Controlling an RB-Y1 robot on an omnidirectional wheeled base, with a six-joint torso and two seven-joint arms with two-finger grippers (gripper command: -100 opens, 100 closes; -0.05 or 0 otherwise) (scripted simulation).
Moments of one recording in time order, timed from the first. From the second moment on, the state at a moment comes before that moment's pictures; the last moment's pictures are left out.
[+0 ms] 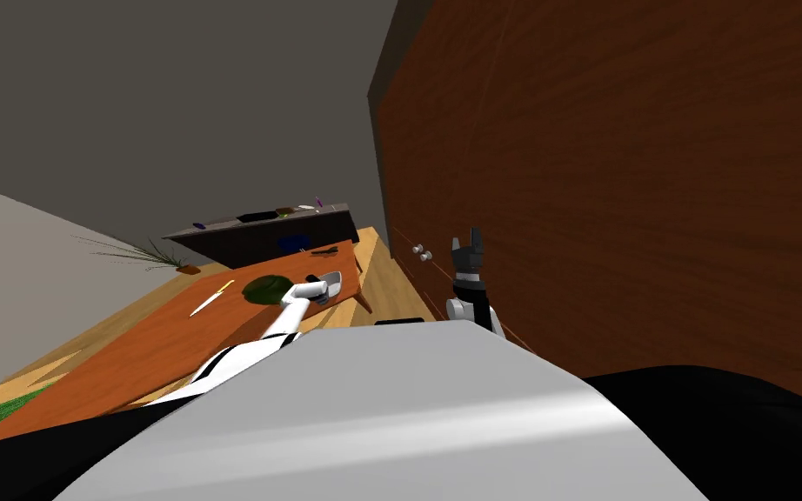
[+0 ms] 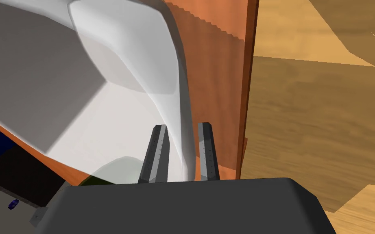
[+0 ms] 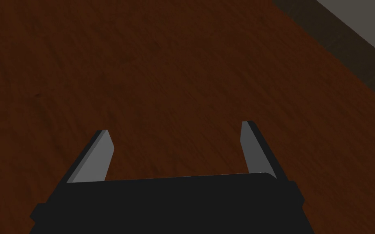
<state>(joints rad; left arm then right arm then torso) -0.23 0.48 0.19 -0.97 0.16 0.99 0.18 0.48 0.03 0.04 -2.30 0.07 -0.41 -0.09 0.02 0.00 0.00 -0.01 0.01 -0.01</state>
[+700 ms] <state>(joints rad) -0.17 0.37 0.06 -1.18 0.09 1.07 0.14 0.48 0.03 0.04 -2.30 0.07 -0.41 -0.09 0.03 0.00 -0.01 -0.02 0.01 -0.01</state>
